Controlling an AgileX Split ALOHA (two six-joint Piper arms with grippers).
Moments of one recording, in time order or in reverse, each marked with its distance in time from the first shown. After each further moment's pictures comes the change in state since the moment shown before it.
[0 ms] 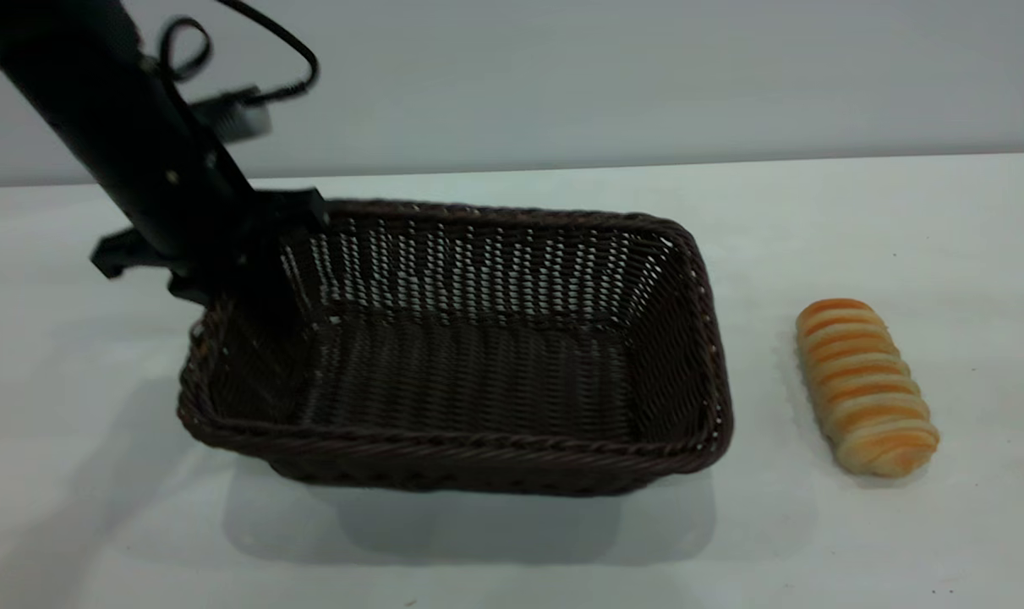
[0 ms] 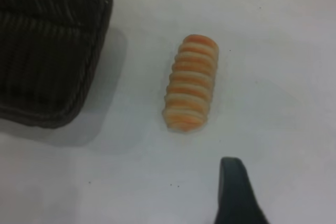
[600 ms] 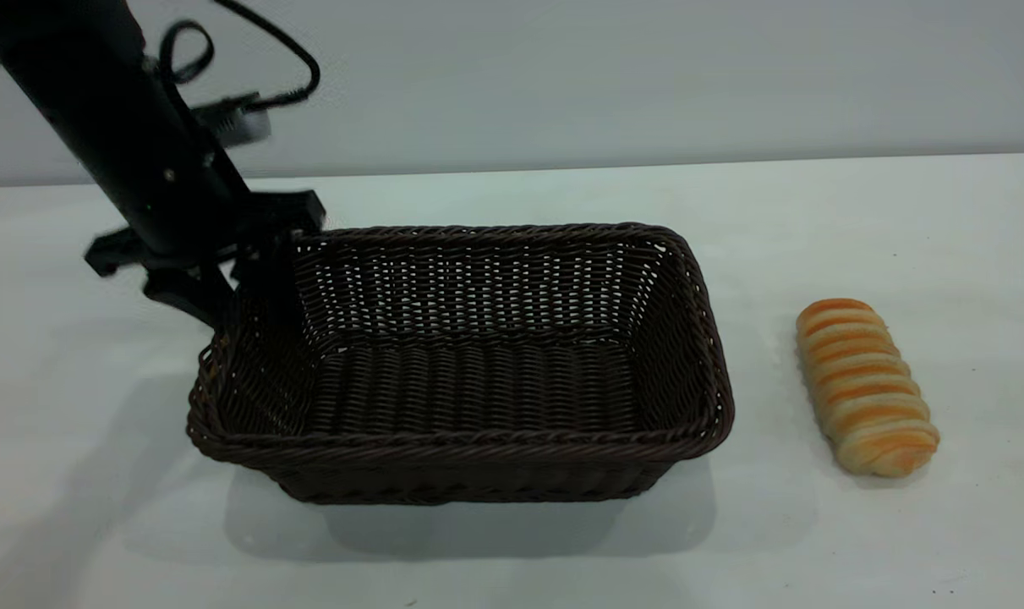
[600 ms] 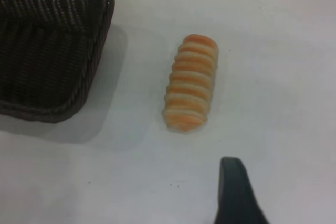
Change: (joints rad) left arm 0.002 -0.020 -0.010 0.044 0.042 -0.021; right arm 0.000 0.000 0.000 0.000 0.000 0.000
